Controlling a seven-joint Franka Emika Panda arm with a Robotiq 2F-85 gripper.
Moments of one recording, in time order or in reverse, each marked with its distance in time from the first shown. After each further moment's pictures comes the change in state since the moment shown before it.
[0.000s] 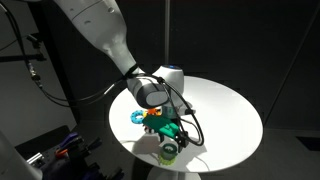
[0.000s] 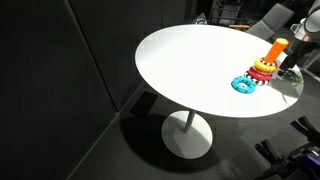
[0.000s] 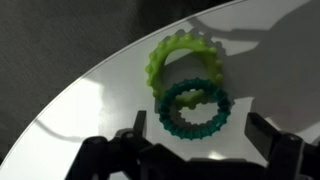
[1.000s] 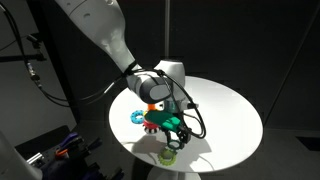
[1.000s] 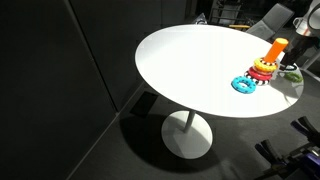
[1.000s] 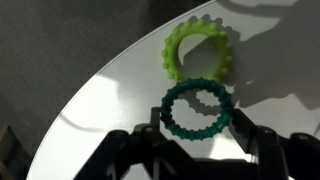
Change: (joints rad) arm 0.010 -0.026 -0.015 0.019 -0.091 -0.006 0.124
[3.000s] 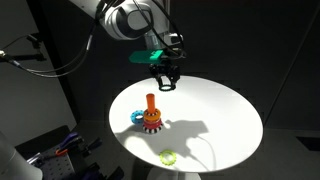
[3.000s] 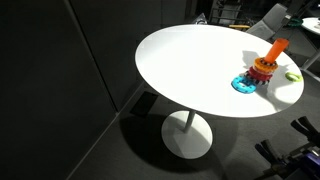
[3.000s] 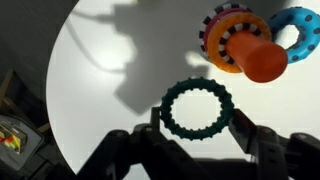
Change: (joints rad) arm 0.111 -0.438 0.089 -0.033 0.030 -0.220 0.089
